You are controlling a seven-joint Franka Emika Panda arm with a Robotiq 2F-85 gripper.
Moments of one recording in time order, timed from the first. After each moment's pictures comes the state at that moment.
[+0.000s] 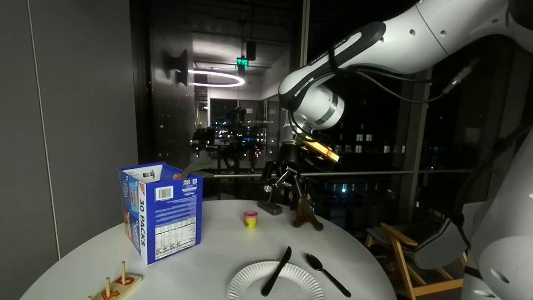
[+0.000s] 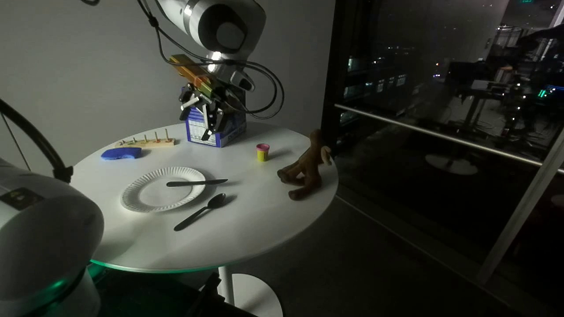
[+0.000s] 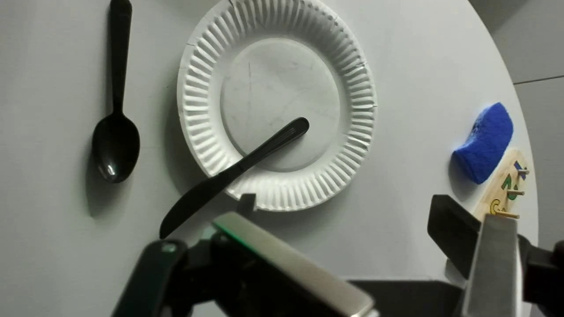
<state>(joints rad) 0.07 -0.25 -0.11 -2.34 0.43 1.84 -0.09</state>
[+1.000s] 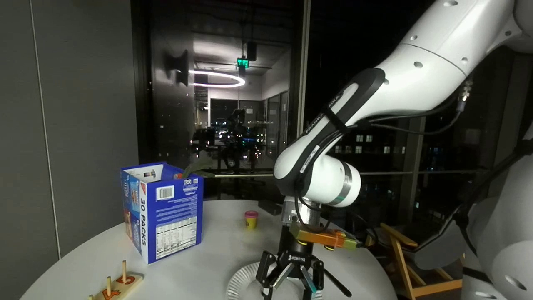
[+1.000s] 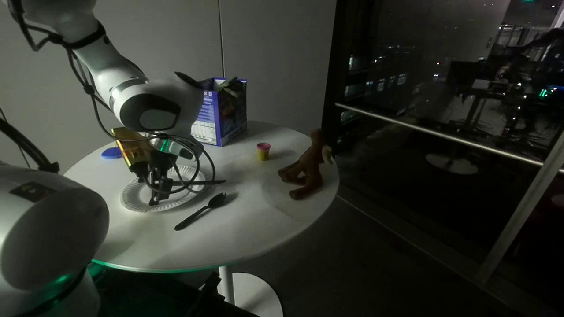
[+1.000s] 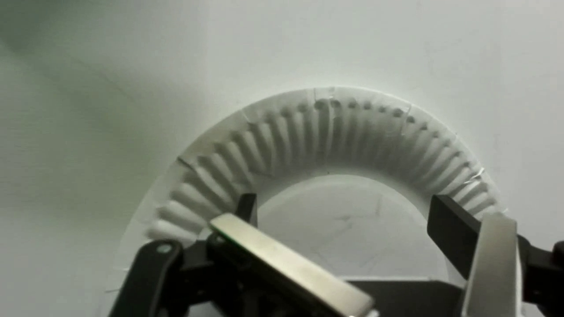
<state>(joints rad) 0.17 -0.24 0.14 -2.81 0.71 2.36 0.11</state>
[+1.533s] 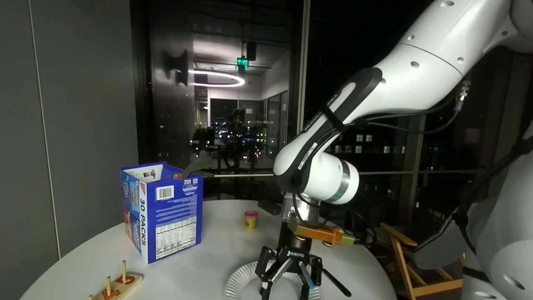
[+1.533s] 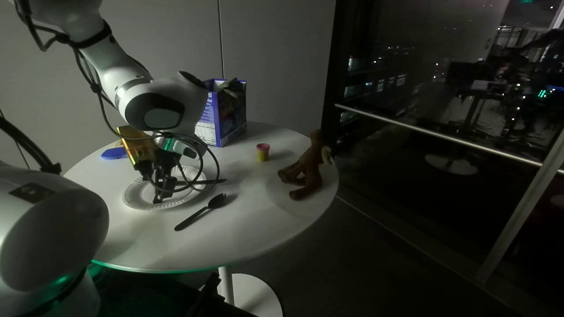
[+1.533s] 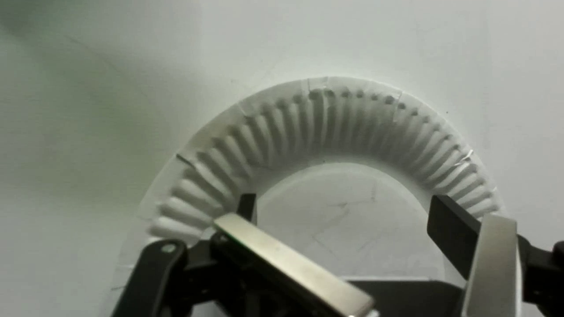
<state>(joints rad) 0.16 -0.23 0.13 -2.80 0.70 2.36 0.11</state>
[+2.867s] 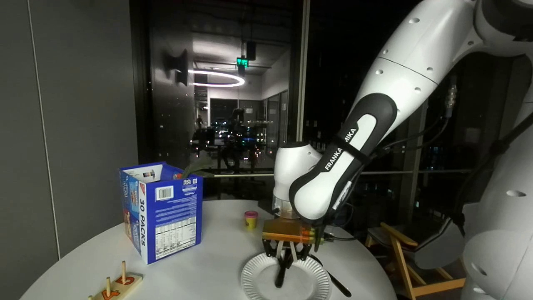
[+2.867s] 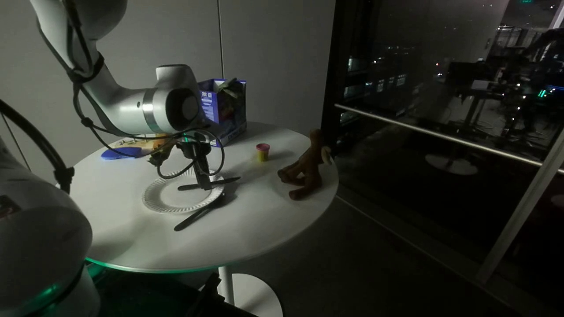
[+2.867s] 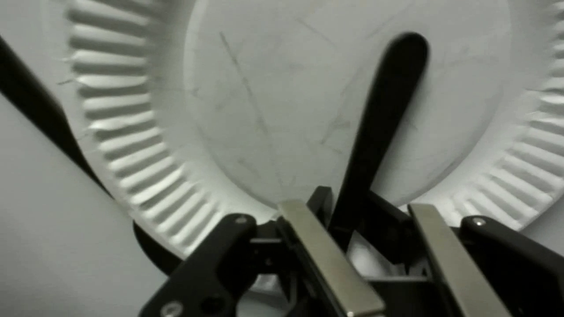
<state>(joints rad) -0.08 -0.14 0.26 -2.75 -0.19 2.71 1.17</state>
